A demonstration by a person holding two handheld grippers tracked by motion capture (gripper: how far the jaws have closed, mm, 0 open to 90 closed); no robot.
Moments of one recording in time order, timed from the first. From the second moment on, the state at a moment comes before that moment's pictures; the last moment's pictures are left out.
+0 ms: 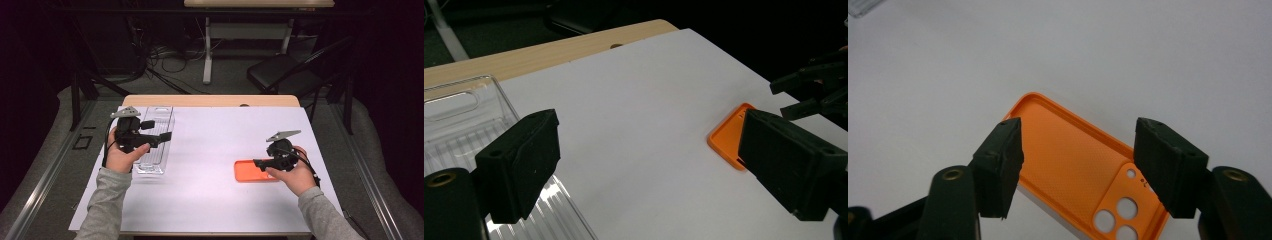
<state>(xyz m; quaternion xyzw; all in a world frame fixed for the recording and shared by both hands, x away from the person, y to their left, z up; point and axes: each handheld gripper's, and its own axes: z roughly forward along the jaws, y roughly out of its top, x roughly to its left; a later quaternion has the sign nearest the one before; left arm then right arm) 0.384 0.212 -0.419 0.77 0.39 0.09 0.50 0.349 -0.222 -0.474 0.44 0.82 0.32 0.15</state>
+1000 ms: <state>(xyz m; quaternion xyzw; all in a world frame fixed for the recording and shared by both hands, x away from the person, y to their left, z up) 0.383 0.217 -0.421 0.77 0.39 0.08 0.50 0.369 -0.228 -0.483 0.48 0.84 0.21 0.12</state>
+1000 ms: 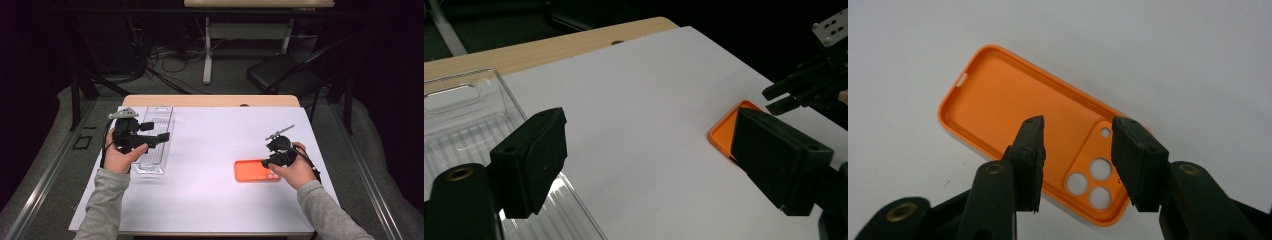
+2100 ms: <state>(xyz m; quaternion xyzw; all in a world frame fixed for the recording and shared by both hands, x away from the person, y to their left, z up) 0.384 0.220 -0.422 0.77 0.40 0.08 0.50 0.390 -0.246 -0.492 0.56 0.81 0.15 0.09</state>
